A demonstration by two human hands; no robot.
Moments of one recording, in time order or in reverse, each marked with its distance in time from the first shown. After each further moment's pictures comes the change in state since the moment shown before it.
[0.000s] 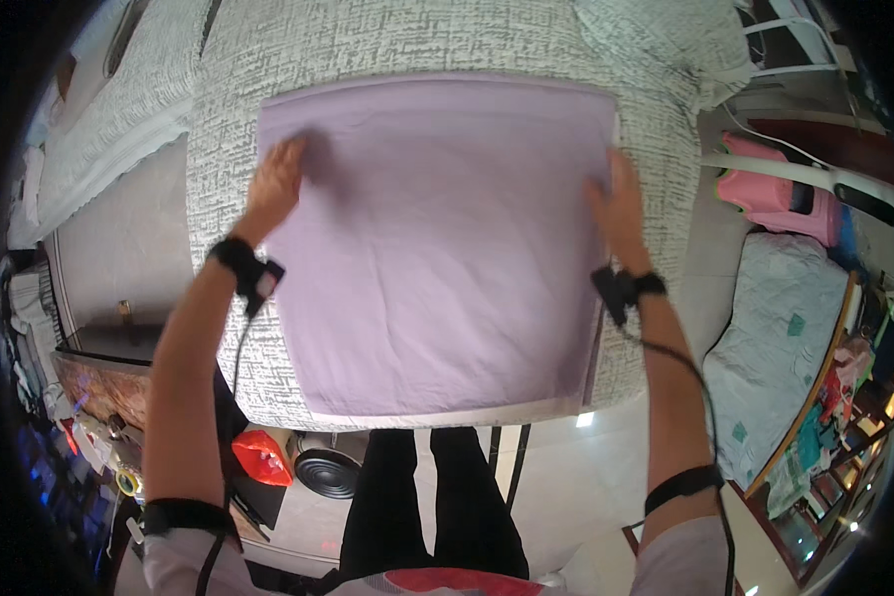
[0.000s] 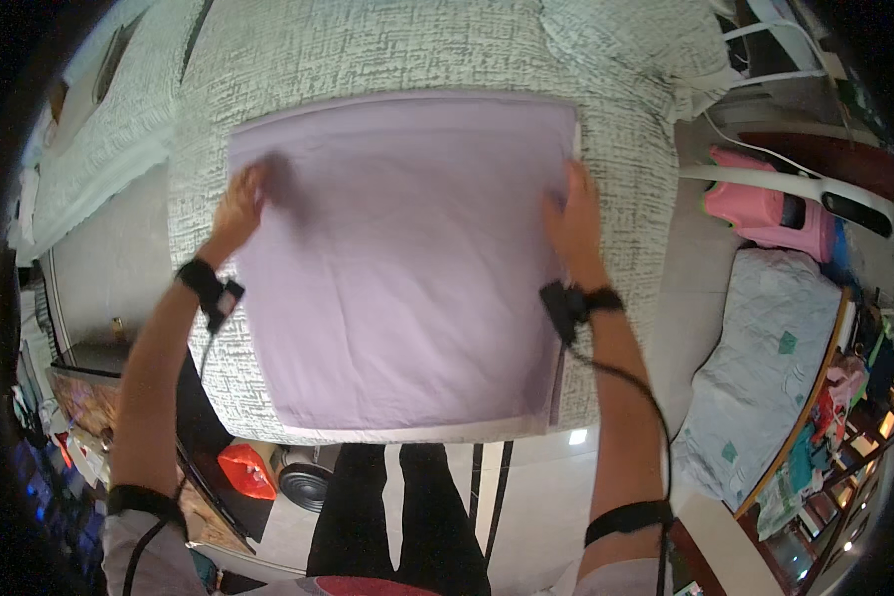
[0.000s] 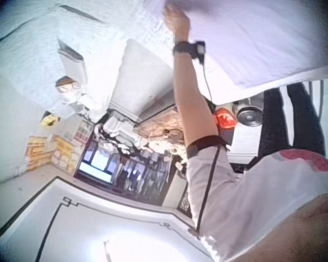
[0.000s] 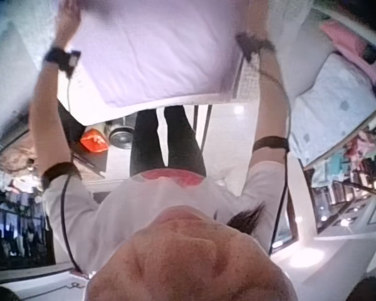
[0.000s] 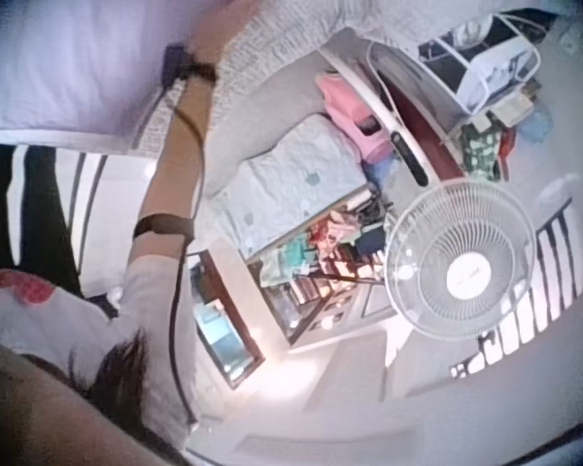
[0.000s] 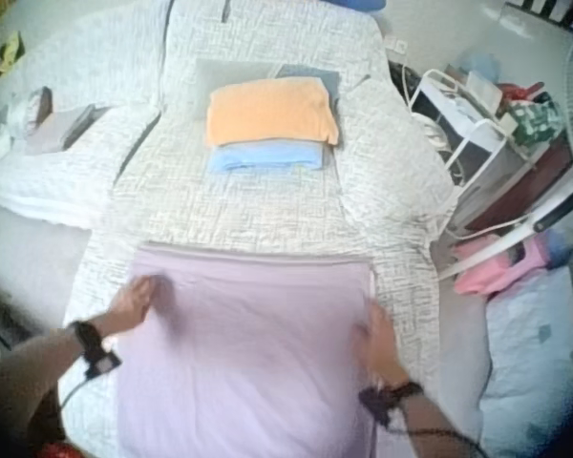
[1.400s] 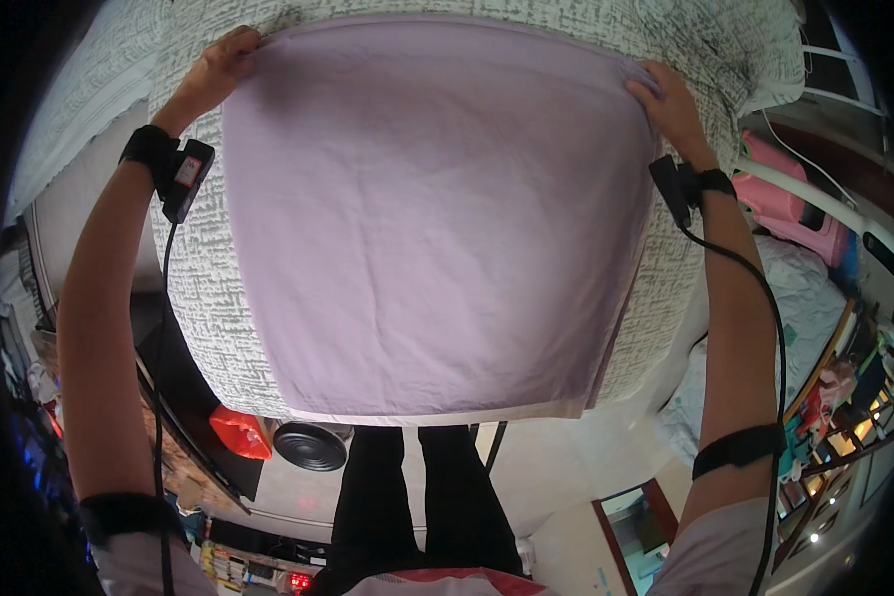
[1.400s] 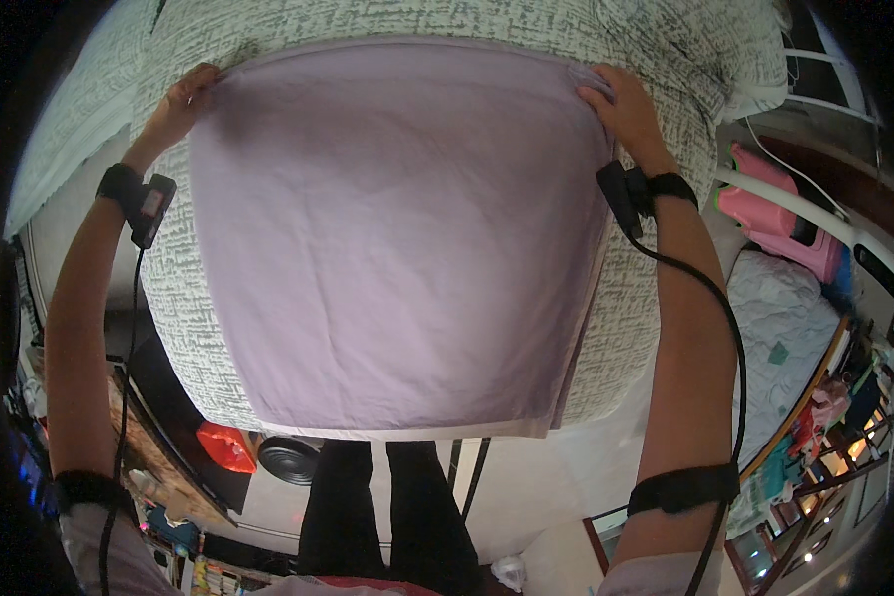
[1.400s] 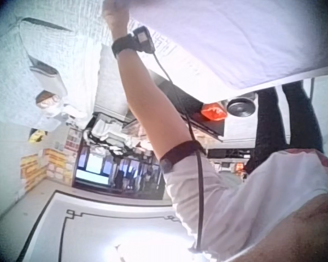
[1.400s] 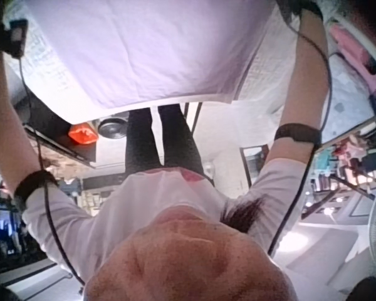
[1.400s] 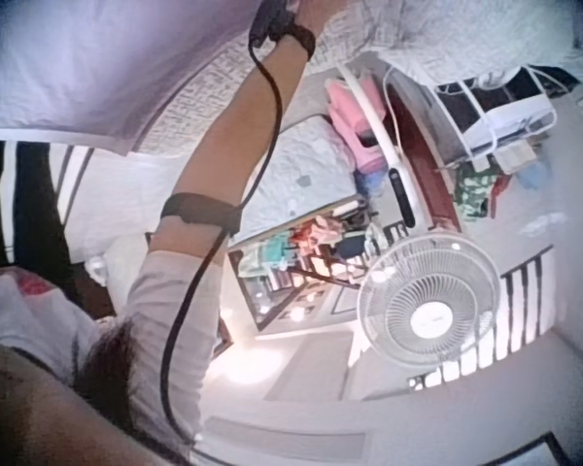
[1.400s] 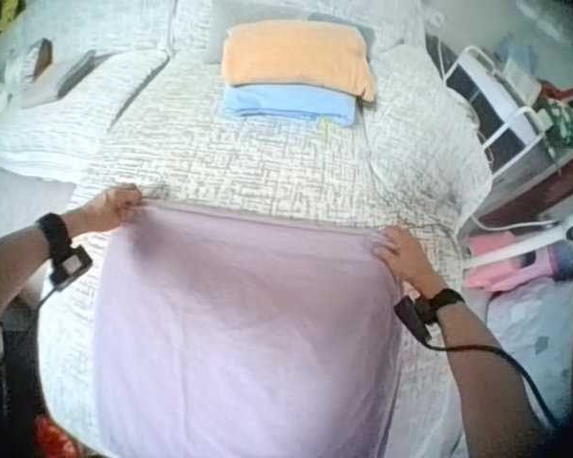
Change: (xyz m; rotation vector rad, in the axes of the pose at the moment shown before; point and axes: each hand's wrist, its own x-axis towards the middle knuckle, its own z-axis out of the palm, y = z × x) left_hand 0.090 -0.080 0.007 -0.397 -0.229 -0.008; right_hand 0.128 0.046 0.037 -0.031 -0.318 -0.199
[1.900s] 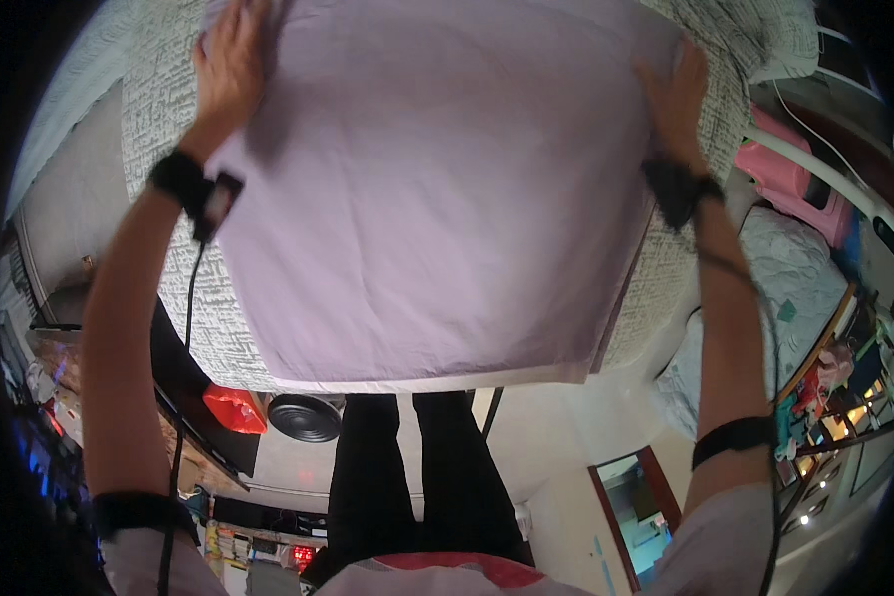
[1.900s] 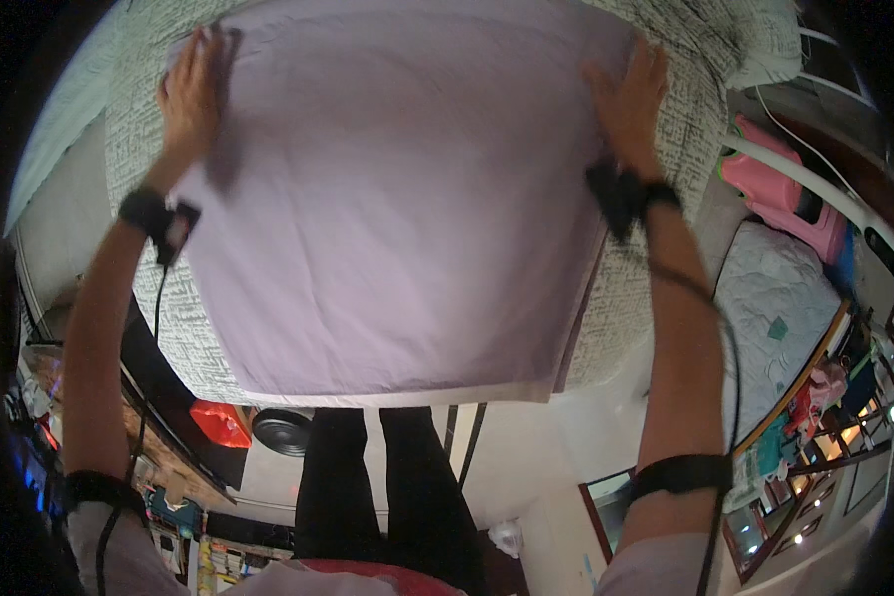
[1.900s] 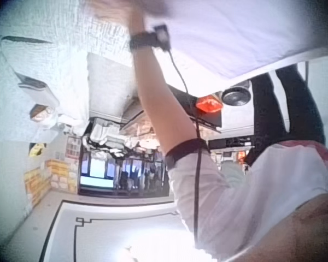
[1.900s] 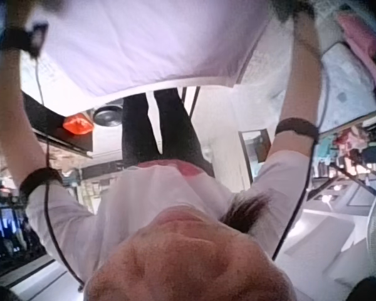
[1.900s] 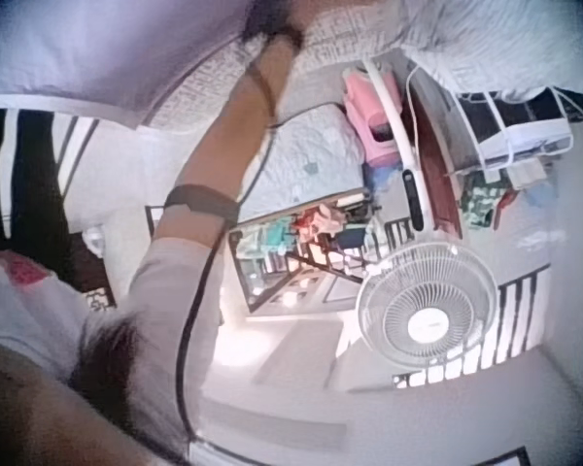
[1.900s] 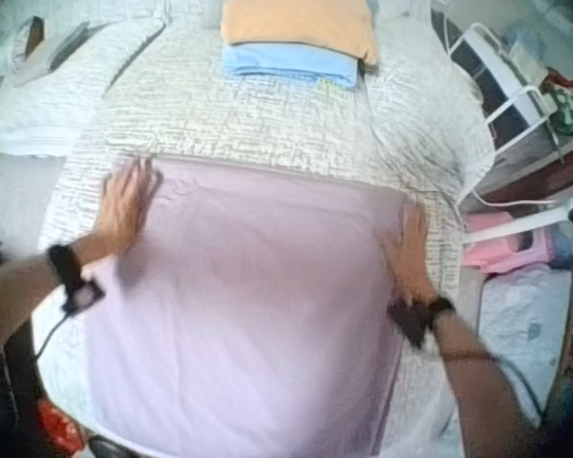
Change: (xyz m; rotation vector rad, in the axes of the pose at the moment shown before) left_hand -0.035 0.035 0.078 0.570 0.475 -0.011; right_hand -0.046 -0.008 0.043 -0.094 0.424 0.077
